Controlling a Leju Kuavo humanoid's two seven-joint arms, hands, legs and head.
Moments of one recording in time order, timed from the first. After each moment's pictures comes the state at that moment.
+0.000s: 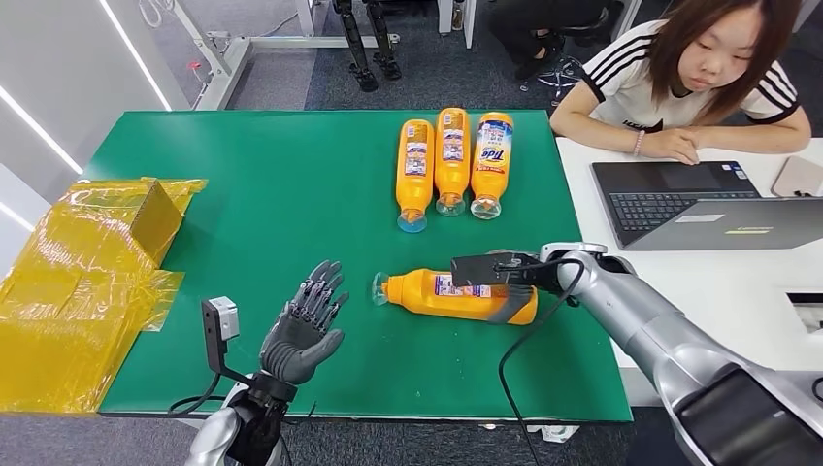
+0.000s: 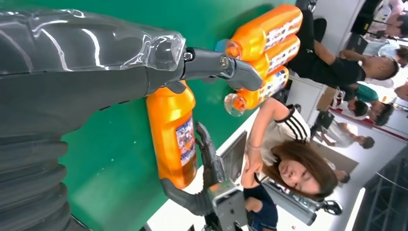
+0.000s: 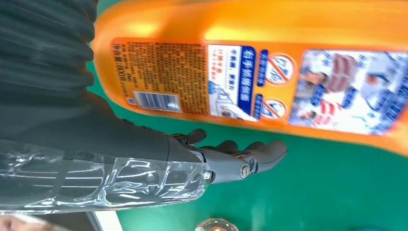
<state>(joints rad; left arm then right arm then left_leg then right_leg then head) -0.07 -0.11 -0.35 -1.36 0.39 -0.17 -0.37 -0.92 -0.22 0.96 -0.72 0.28 0.64 -0.05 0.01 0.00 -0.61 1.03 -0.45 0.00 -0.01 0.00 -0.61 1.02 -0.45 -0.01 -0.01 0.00</state>
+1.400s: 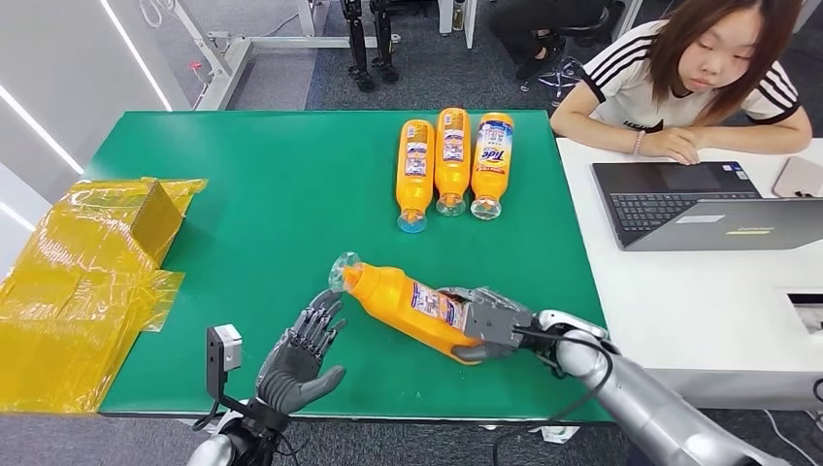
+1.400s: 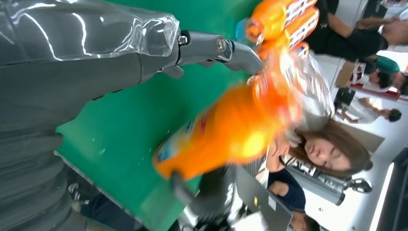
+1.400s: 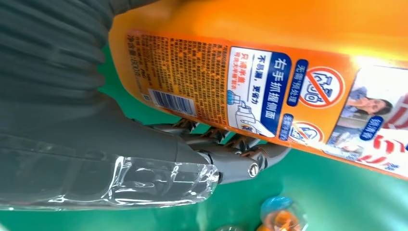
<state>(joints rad) 0.02 -0.09 -0.32 -1.40 0.25 -0.22 -0.41 -0.53 -0.30 0.86 -1.06 0.11 0.28 -0.30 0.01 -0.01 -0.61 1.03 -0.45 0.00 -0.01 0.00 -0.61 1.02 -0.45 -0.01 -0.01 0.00</state>
